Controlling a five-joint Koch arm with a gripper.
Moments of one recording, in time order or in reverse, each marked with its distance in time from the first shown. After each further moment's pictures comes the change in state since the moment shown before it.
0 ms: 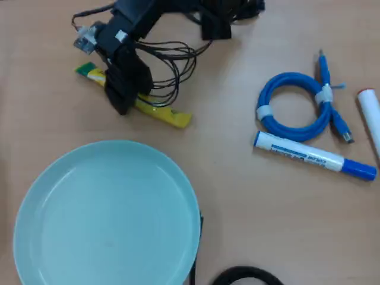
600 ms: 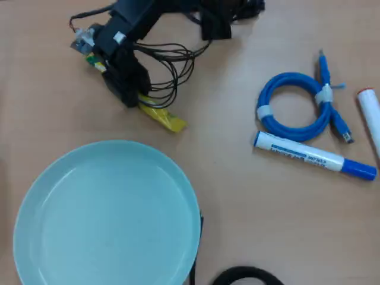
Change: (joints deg) arm -0.5 -0.5 0.8 -0.8 0.4
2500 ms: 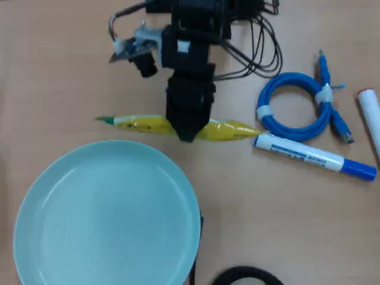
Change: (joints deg) arm -35.2 10.7 -33.3 -0.4 -0.9
